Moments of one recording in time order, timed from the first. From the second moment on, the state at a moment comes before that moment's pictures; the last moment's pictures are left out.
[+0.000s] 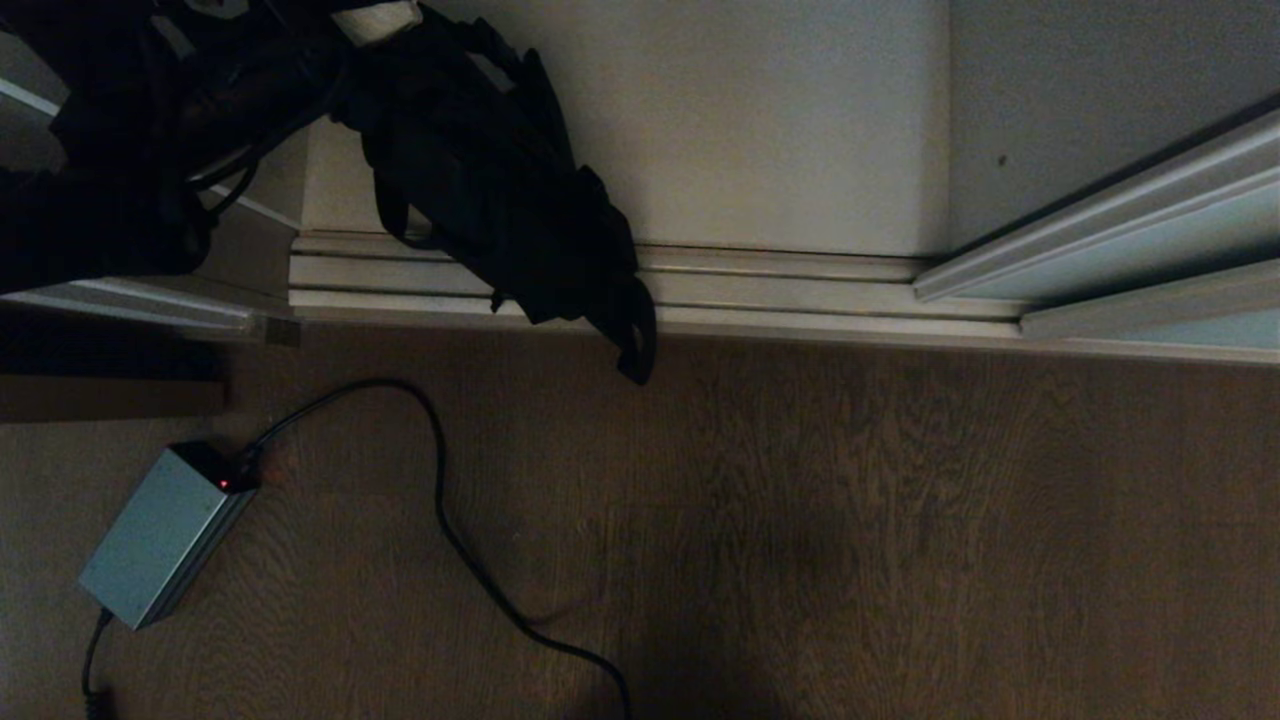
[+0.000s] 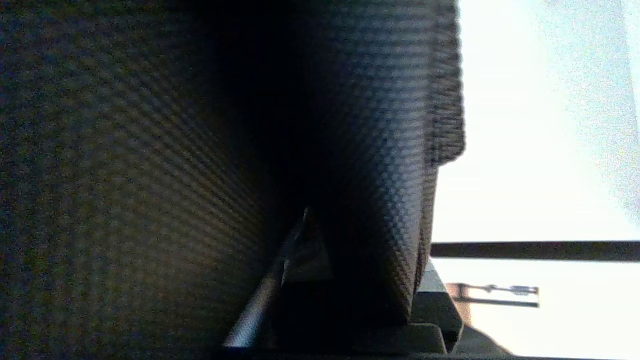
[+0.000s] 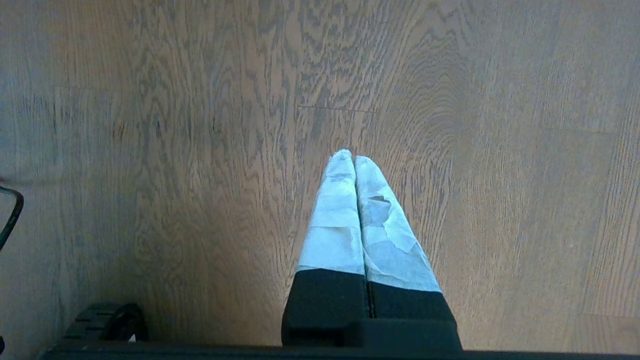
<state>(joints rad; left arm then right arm) 0.06 2.07 -1.94 -0.85 -0.80 -0.90 0.01 0.00 0.00 0.00 -0.01 0.02</state>
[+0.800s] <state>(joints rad) 0.12 2.14 -1.94 -1.14 -0.77 -0.88 0.01 0.00 0.00 0.00 -0.01 0.02</state>
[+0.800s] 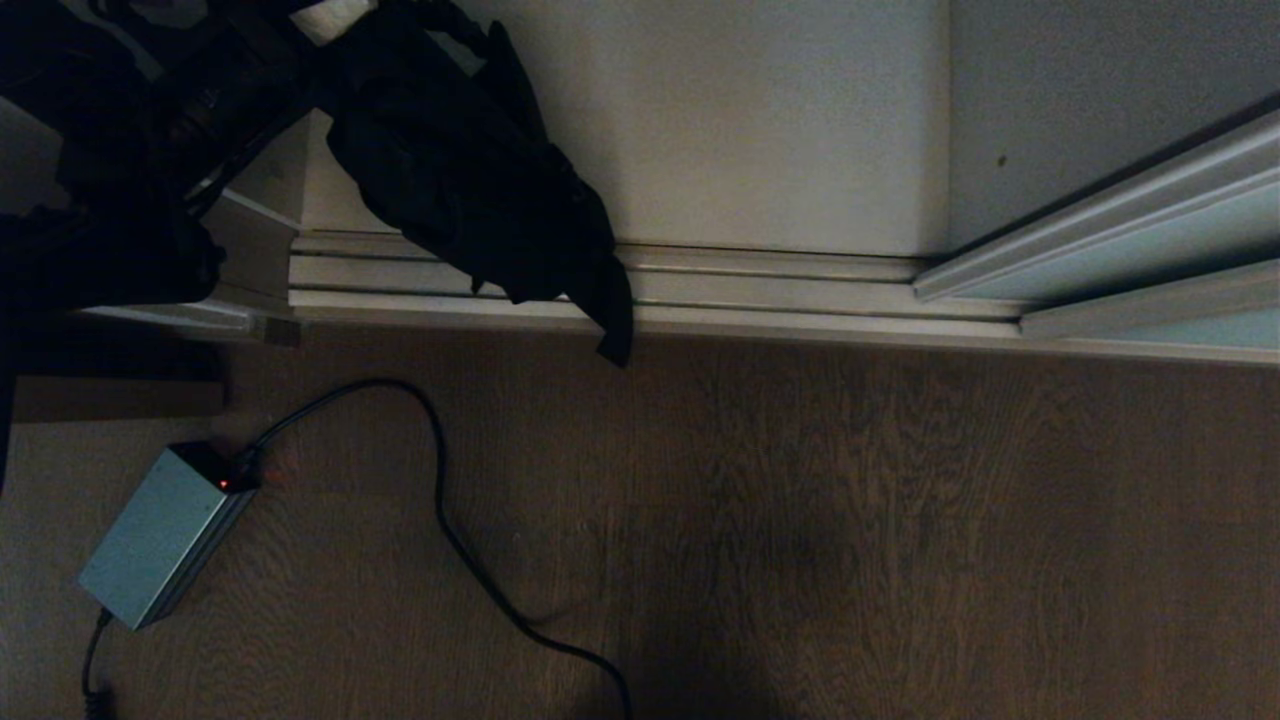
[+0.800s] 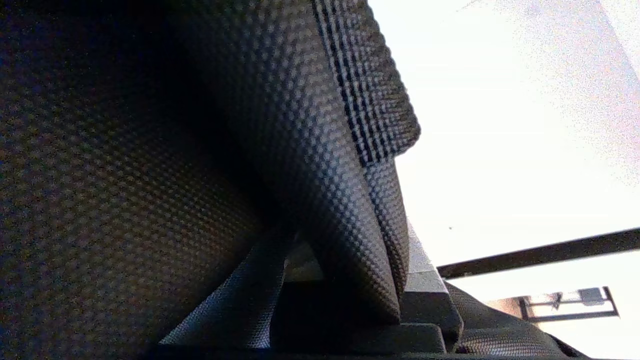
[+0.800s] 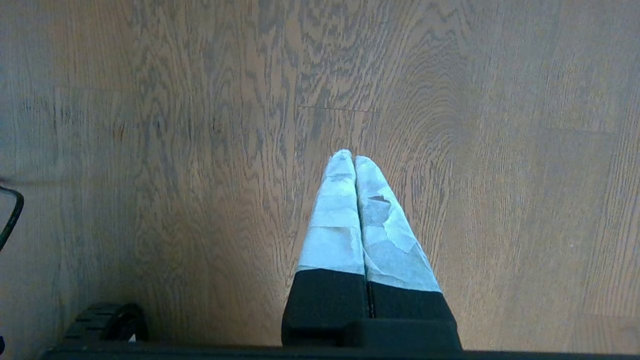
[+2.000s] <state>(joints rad) 0.03 2.22 -1.94 -0.95 -0.76 -0.85 0.01 0.00 0.00 0.00 -0.01 0.02</state>
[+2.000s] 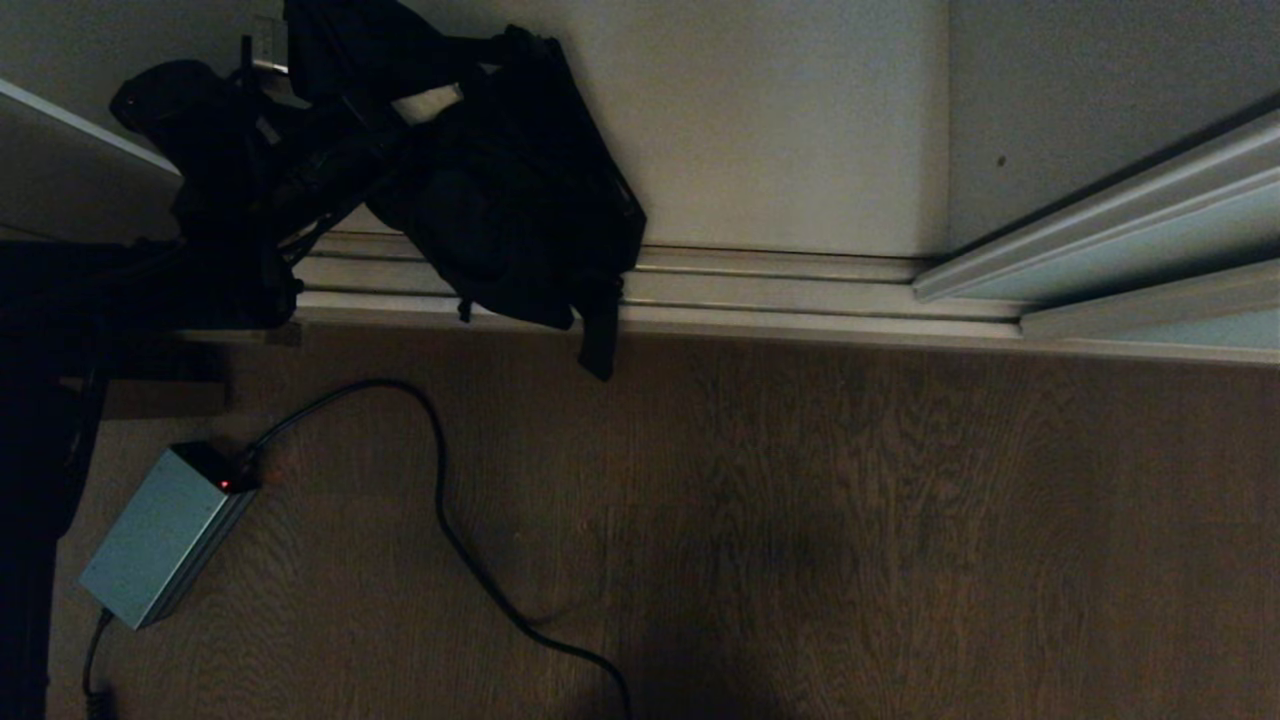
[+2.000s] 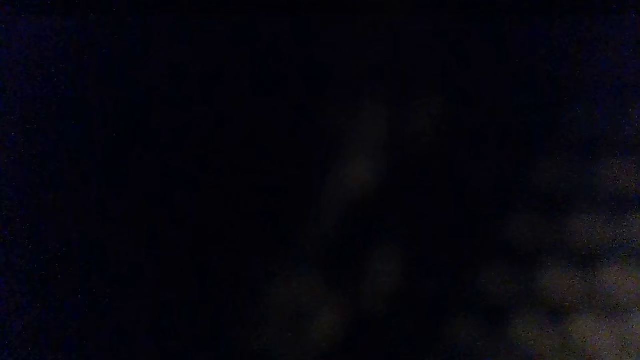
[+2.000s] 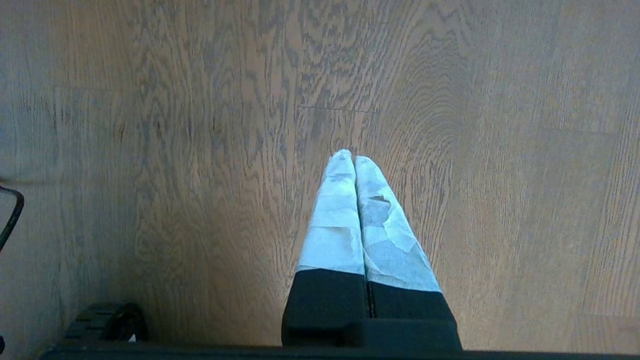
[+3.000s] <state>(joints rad) 0.03 2.21 -1.94 -1.00 -0.77 -0.84 0.01 0.00 0.00 0.00 -0.01 0.02</state>
